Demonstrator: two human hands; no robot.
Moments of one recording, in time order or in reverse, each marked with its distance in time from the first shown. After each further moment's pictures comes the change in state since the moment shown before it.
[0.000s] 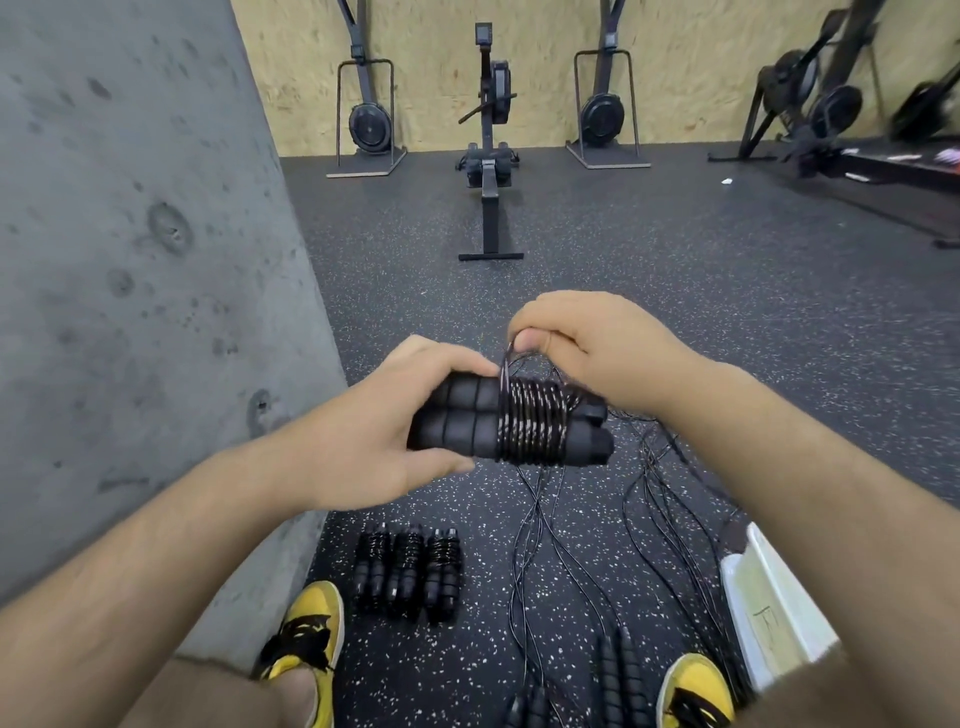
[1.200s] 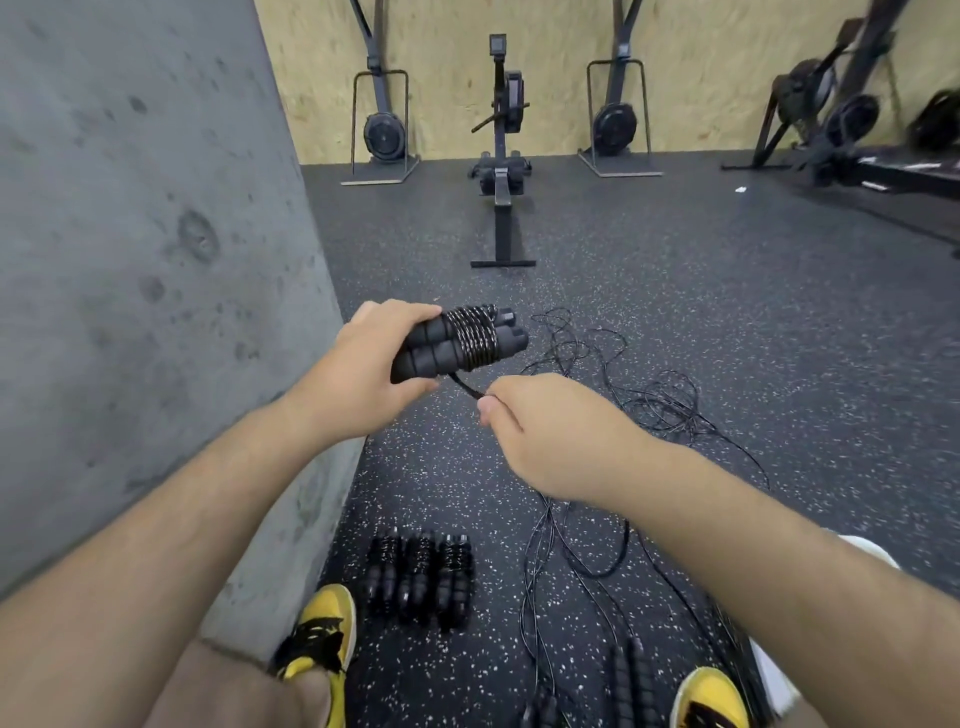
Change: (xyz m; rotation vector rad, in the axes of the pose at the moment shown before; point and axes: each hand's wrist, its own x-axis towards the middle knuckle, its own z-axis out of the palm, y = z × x) left_hand 0.020 -0.073 -0.023 0.390 0.285 -0.162; right_hand -0.008 -0.078 0.024 0.115 -0.216 0.281
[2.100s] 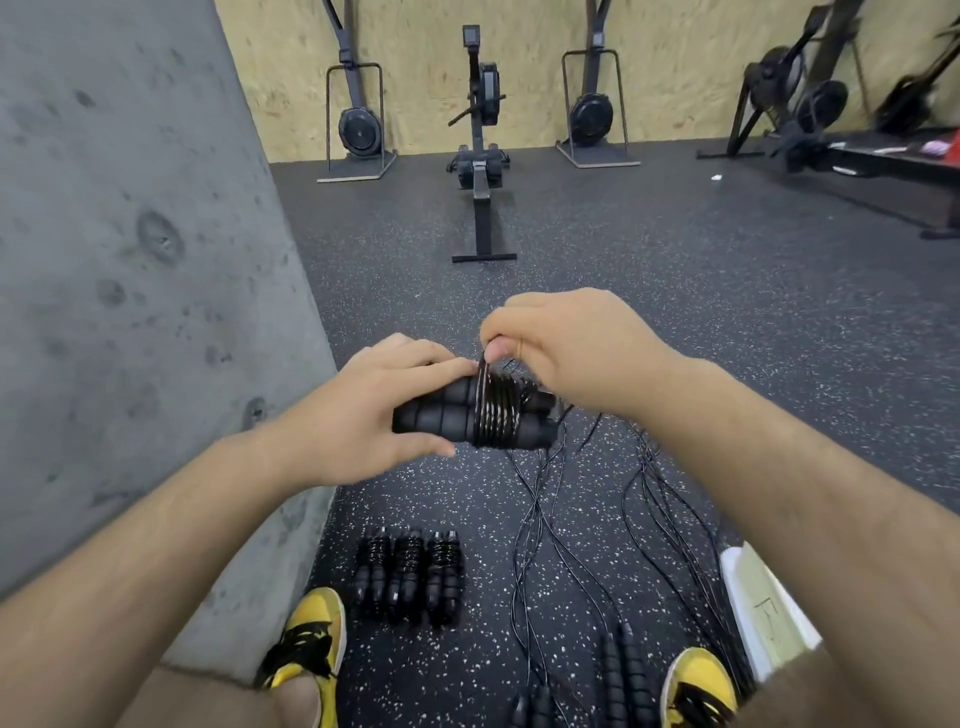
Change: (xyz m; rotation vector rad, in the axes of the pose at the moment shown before) left_hand -0.014 0.035 -0.003 -0.037 -0.238 0.319; right_hand 0.027 0.058 -0.030 -0.265 0.374 -0.351
